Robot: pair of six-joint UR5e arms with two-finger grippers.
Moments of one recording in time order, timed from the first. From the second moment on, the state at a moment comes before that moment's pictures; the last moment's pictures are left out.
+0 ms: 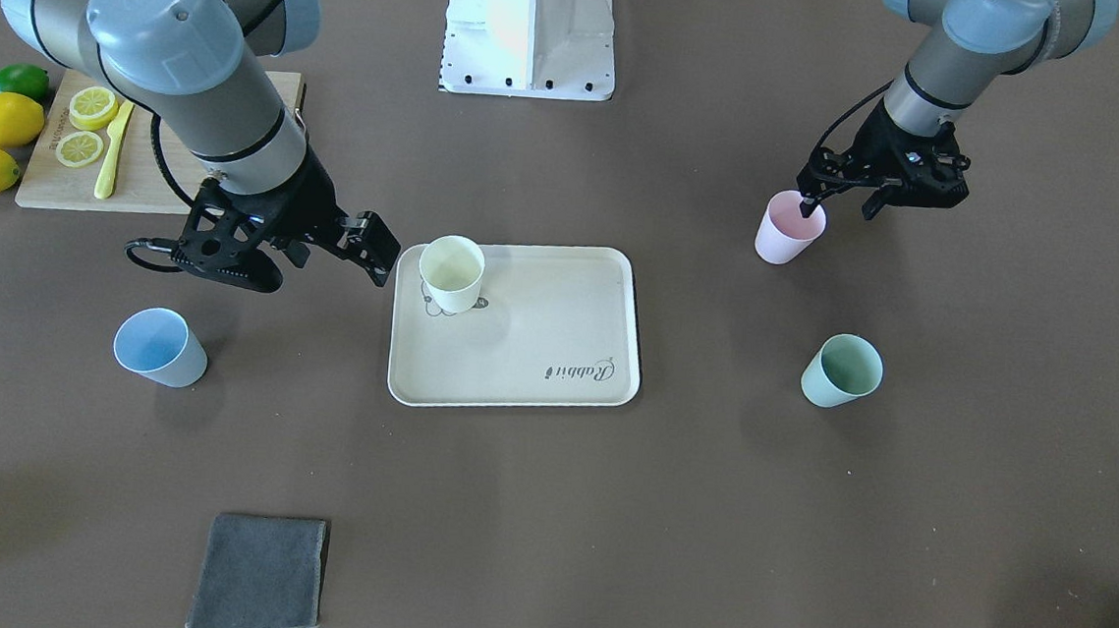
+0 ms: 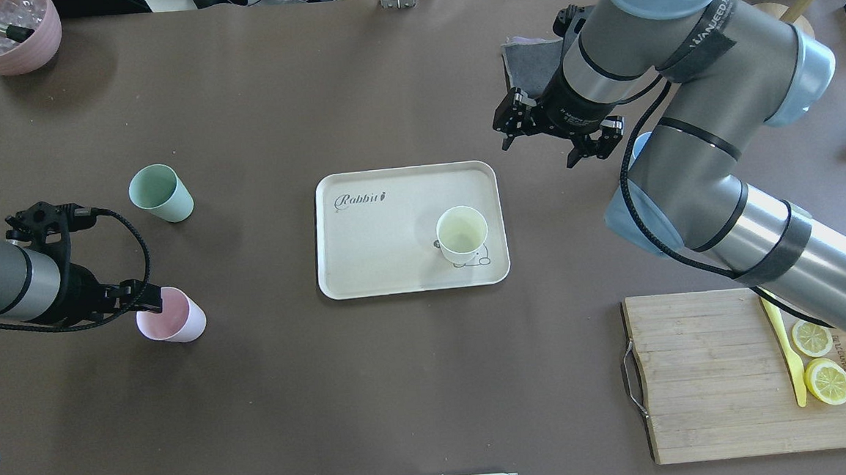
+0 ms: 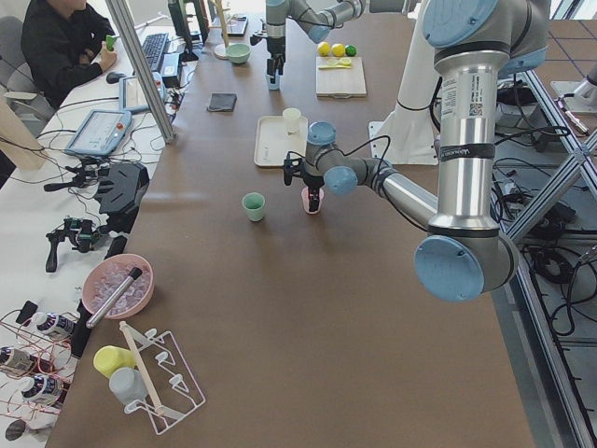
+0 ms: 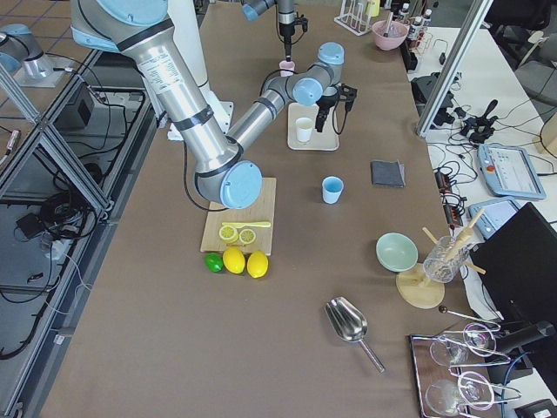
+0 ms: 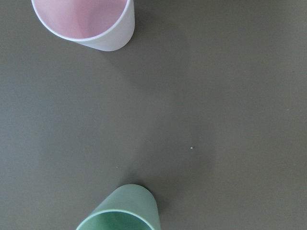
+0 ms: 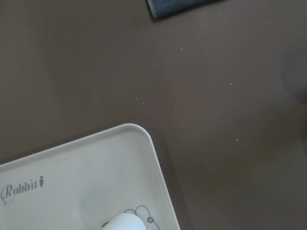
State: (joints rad) left arm -0.65 -1.54 -2.02 -1.95 -1.98 -1.19; right arm 0.83 -0.98 1.75 -1.58 2.16 1.28
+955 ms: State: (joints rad) left arm -0.65 -1.56 -2.02 -1.98 -1.99 -1.19; right arm 0.98 -1.13 1.79 -1.62 2.23 1.03
